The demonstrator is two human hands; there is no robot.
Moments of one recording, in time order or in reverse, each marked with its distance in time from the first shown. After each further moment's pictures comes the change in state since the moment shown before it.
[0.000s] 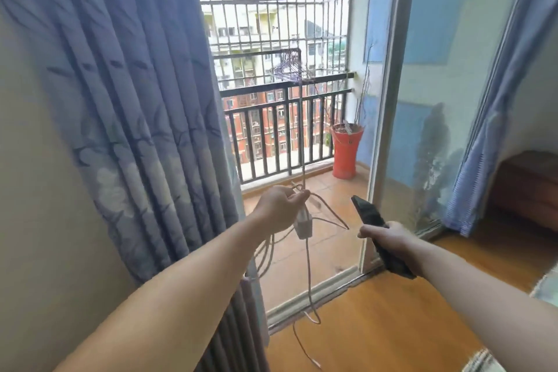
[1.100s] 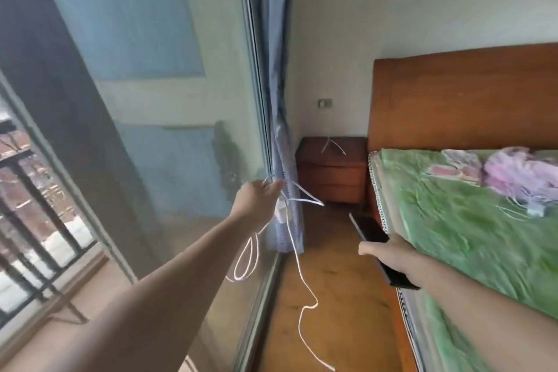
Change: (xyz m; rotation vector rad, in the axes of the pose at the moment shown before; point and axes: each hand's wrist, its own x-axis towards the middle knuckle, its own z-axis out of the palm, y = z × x) left_hand 0.645 0.335 0.437 -0.094 -0.395 0.513; right_hand 0.421 0.063 -0.477 0.254 0.727 0.463
